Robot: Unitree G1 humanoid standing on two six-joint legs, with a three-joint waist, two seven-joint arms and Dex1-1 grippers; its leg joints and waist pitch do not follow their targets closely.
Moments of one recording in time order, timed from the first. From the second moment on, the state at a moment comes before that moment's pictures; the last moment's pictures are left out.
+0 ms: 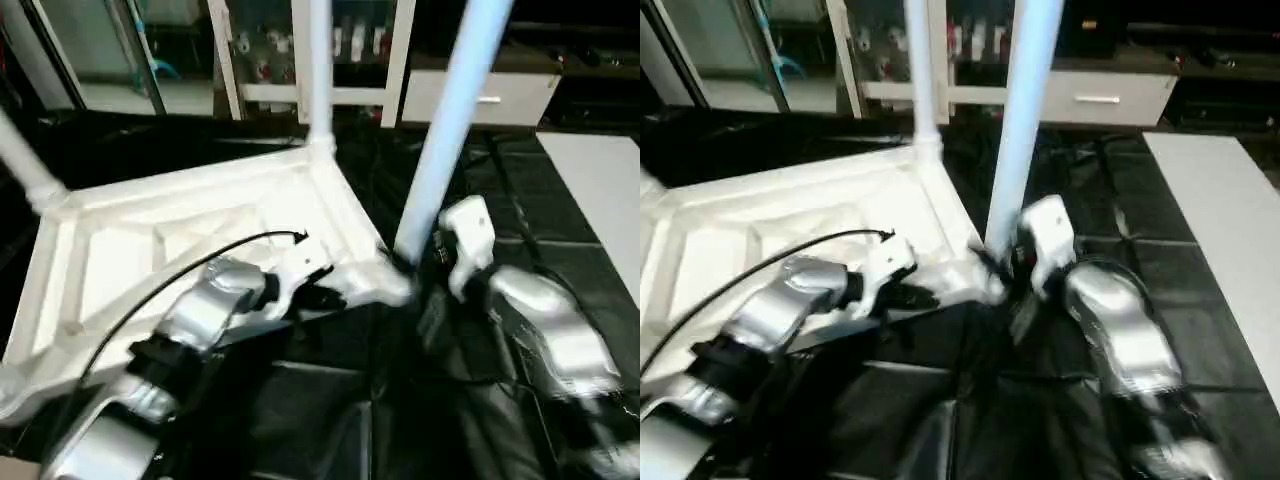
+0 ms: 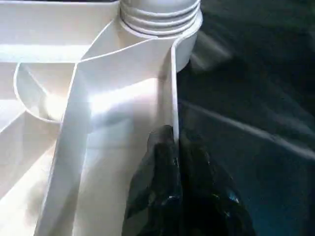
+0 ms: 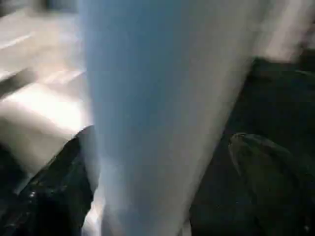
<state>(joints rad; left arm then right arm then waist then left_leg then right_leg) -0.58 0.33 -0.39 0.43 -0.05 0.33 -1.07 -0.31 -0.44 0.12 0.08 0.25 0.33 0.70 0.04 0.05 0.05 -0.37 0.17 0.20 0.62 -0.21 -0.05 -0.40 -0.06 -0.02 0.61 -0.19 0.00</state>
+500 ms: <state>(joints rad) -0.53 0.44 -0.44 0.25 -0.09 0.43 -1.26 -0.21 -0.60 0.22 -0.04 0.27 0.41 0.95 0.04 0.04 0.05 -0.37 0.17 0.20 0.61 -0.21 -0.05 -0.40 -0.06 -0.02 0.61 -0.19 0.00</state>
